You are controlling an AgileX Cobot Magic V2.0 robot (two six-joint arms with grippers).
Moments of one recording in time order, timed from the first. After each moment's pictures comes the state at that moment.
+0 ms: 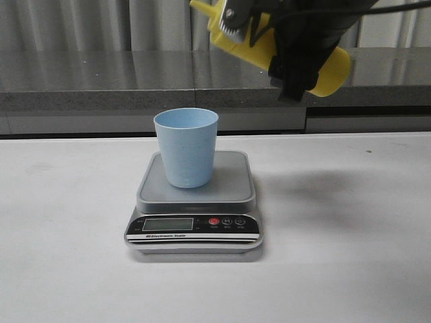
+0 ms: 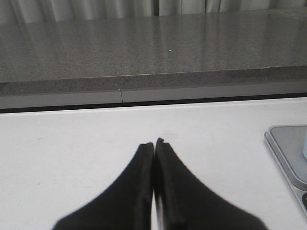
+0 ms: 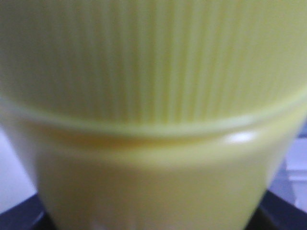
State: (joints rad) left arm 0.09 0.15 -0.45 -0.08 0.59 0.10; right arm 0.56 1.68 -1.13 -1.44 0.36 0.55
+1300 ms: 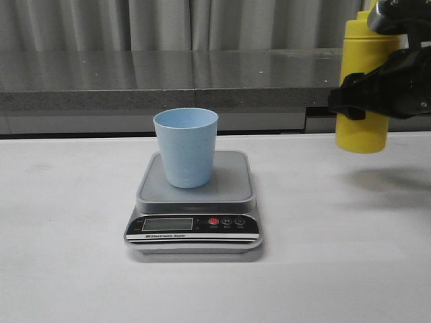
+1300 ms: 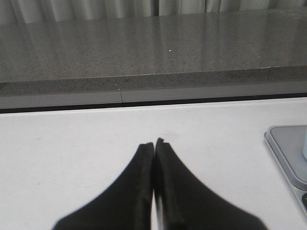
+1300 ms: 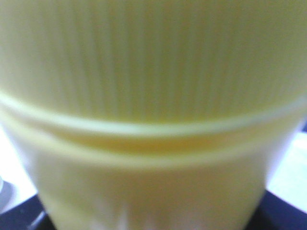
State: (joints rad) left arm 0.09 0.15 -0.45 -0.08 0.59 0.10; right arm 0.12 1.77 -0.78 -0.26 -0.63 0.19
